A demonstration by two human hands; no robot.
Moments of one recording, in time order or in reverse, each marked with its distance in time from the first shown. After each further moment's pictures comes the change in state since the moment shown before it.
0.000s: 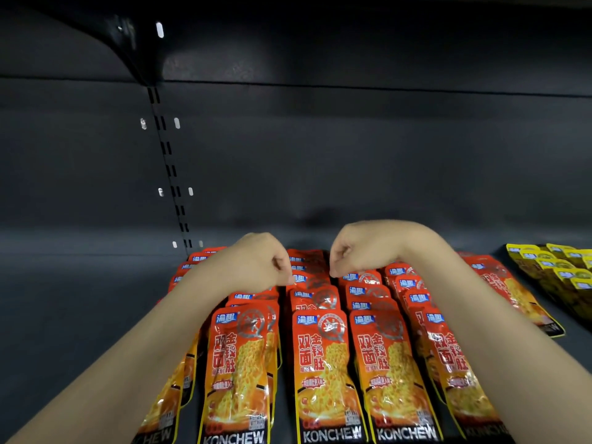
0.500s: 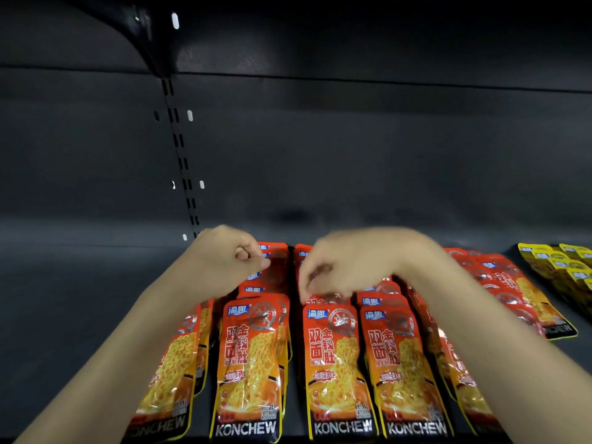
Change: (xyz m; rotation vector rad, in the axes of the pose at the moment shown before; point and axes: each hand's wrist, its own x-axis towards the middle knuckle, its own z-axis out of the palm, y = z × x) left_hand -0.037 -0.032 -0.006 -0.138 0.304 -0.092; right_hand -0.014 -0.048 -0.001 -0.163 -0.096 -0.258
